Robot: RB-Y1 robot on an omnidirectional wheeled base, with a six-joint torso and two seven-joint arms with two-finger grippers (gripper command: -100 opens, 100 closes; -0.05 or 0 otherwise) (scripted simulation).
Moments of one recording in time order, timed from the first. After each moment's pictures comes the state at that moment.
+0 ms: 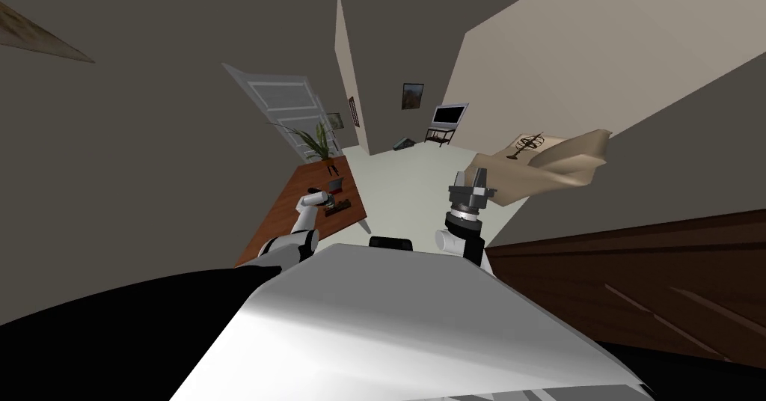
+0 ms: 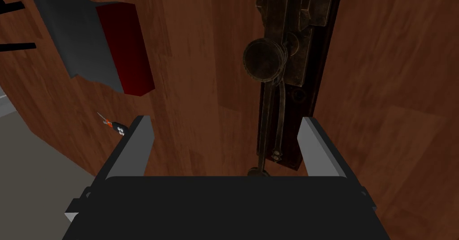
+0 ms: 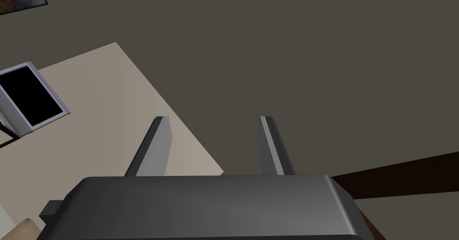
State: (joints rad) left arm -0.31 0.54 0.37 -1.06 0.36 1.00 0.06; right arm 0.47 0.02 0.03 -2.24 -0.04 -0.58 -0.12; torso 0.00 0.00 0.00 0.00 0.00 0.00
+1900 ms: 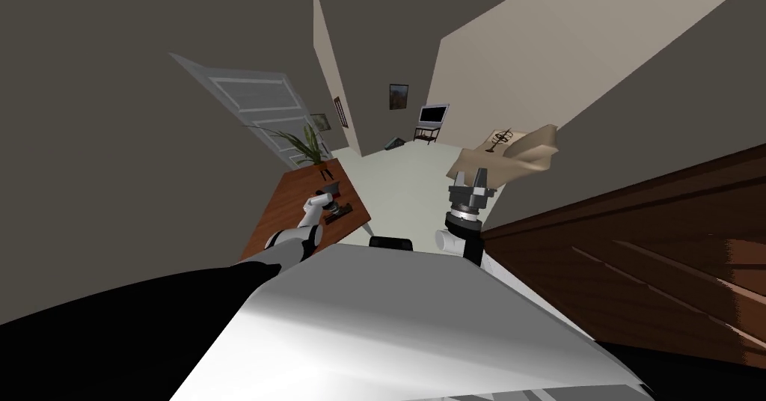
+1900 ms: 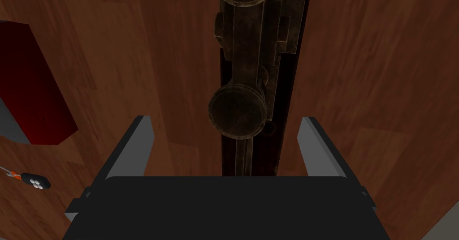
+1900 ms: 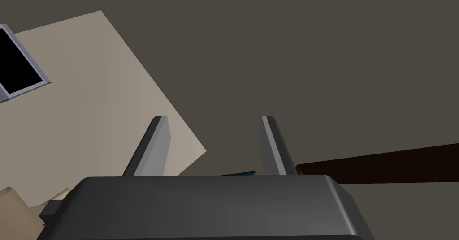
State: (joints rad) left arm -0.39 0.53 0.31 -0.85 0.37 1.13 0.21; right arm 0.47 0.02 0.03 -2.24 -0.04 -0.58 -0.12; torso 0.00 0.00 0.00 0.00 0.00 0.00
